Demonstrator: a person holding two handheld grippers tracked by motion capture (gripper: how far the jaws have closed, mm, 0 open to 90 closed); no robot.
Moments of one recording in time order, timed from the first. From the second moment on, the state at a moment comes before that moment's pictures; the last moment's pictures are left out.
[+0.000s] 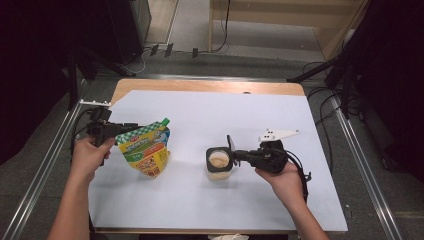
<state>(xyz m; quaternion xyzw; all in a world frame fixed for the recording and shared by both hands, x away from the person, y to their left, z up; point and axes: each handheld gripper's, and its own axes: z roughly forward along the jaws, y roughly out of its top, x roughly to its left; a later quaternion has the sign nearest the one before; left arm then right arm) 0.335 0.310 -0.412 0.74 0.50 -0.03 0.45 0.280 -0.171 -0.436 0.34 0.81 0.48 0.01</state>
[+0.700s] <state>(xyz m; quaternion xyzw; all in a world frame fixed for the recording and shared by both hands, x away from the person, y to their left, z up) 0.336 0.309 -0.415 0.74 0.50 -0.04 0.45 0.273 -0.141 -0.445 0.31 0.82 0.48 0.00</state>
